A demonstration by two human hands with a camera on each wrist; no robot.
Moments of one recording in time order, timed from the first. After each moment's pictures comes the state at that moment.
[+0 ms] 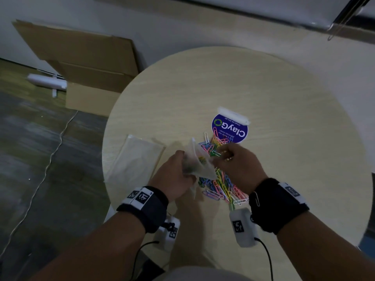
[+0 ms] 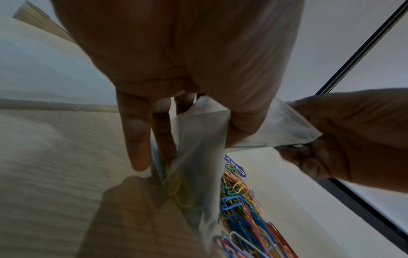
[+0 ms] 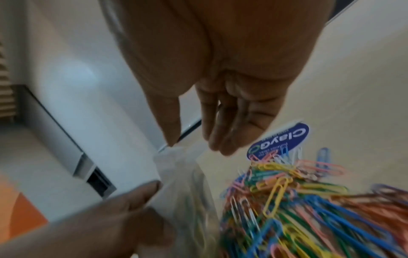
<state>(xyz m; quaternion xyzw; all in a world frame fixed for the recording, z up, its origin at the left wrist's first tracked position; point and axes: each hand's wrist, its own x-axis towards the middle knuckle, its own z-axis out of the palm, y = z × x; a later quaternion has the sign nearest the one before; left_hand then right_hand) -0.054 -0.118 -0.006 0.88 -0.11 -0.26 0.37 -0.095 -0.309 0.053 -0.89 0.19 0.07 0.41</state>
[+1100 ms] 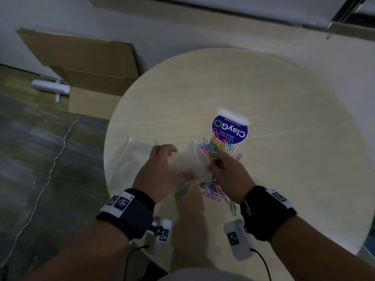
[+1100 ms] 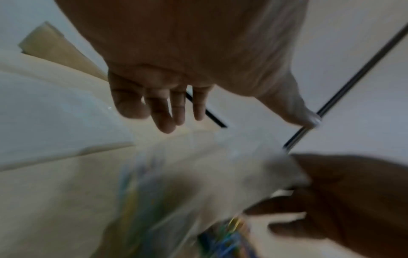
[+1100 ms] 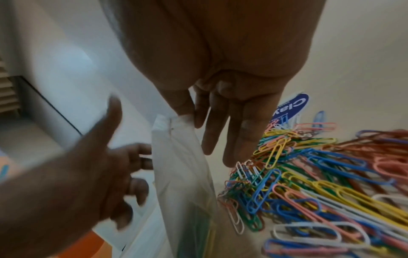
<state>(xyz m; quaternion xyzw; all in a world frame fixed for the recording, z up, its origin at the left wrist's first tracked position) -0.053 -0.097 0.037 0.91 -0.08 -0.20 0.36 -0.103 -0.293 0.031 -0.86 0.15 0.10 0.47</state>
